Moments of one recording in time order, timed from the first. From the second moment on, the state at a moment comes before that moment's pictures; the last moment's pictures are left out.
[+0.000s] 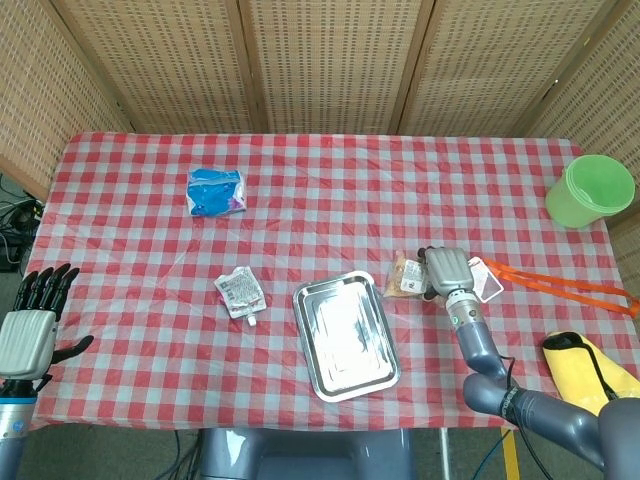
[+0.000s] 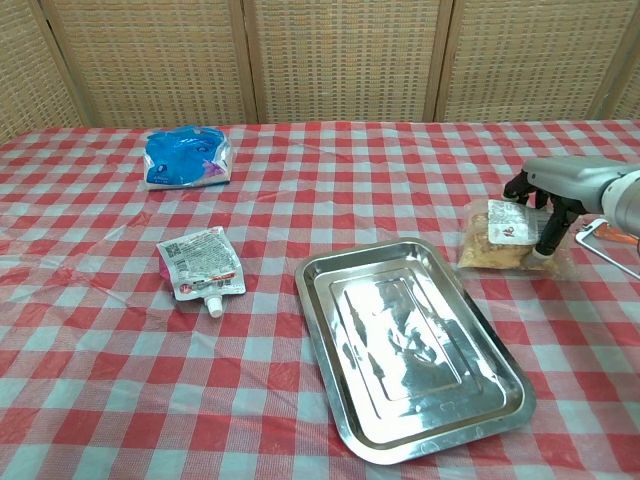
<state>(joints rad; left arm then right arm) -0.13 -1.27 -0.07 -1.49 1.50 1.49 0.09 0.71 -1.60 0.23 -1.22 -0.89 0.90 -0.44</state>
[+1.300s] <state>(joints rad) -0.13 -1.27 -0.07 -1.49 1.49 1.49 0.08 0.72 -1.51 0.14 -1.80 -1.07 1.09 -0.66</state>
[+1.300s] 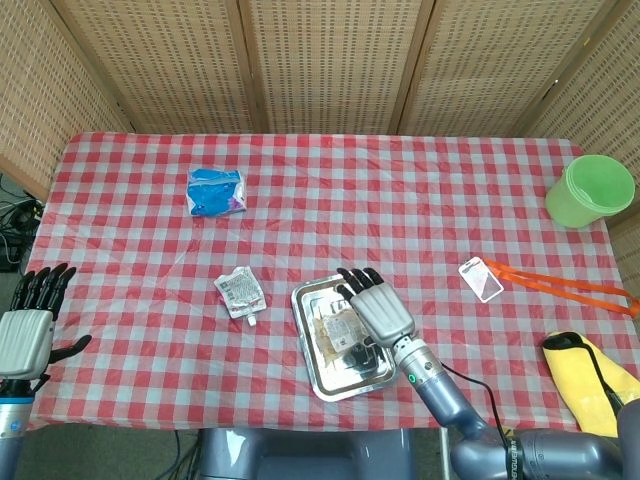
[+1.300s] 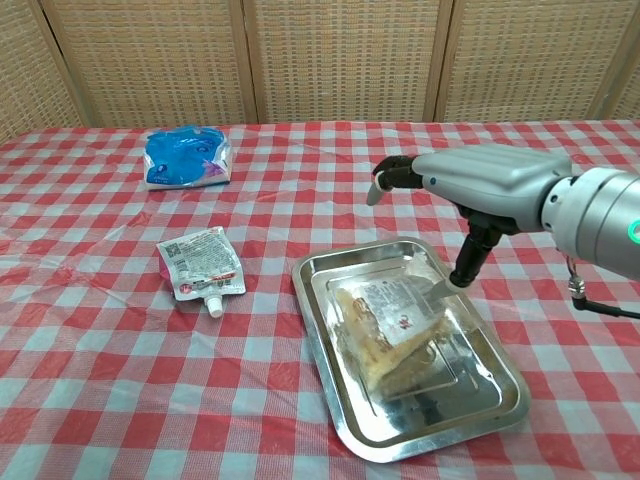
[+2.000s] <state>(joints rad) -0.13 -1.27 -0.07 -1.49 1.50 1.51 0.06 0.64 -1.38 0.13 -1.82 -1.06 1.22 -0.62</state>
